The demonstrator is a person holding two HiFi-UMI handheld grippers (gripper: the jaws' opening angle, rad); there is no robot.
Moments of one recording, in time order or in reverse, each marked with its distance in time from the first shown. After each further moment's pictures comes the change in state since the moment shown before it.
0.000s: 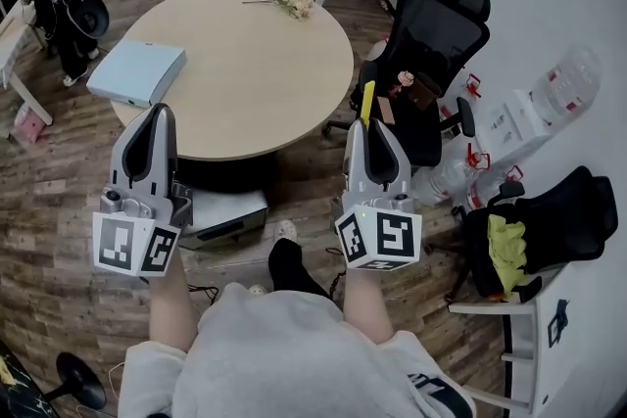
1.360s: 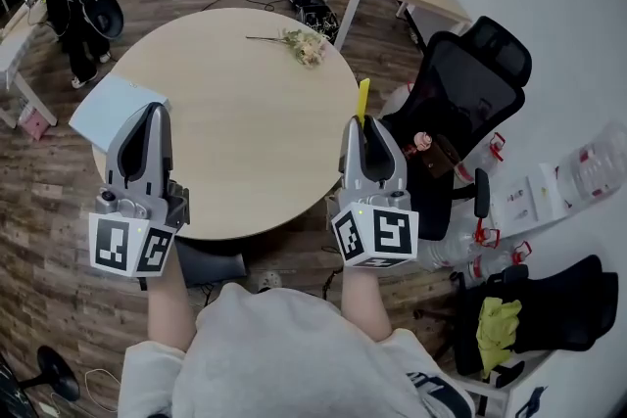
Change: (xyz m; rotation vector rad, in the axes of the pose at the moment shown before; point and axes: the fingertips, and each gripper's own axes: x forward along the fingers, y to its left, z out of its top) left arm 0.225 0.044 -0.071 0.070 -0.028 0.145; right arm 0.257 -0.111 -0.051 0.059 -0.008 0.167
